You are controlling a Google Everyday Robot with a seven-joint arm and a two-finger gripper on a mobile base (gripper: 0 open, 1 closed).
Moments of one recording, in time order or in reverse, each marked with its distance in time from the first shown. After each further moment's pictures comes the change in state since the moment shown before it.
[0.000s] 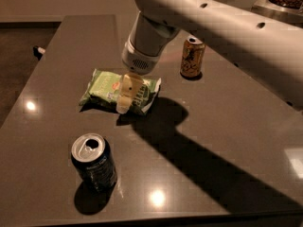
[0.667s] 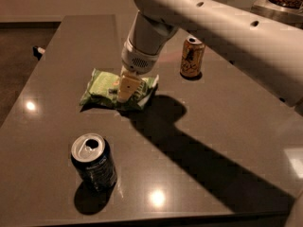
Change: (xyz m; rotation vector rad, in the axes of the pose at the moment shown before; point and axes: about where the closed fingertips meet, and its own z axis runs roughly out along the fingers) arm 0.000 -0.002 0.003 -0.025 0.009 -0.005
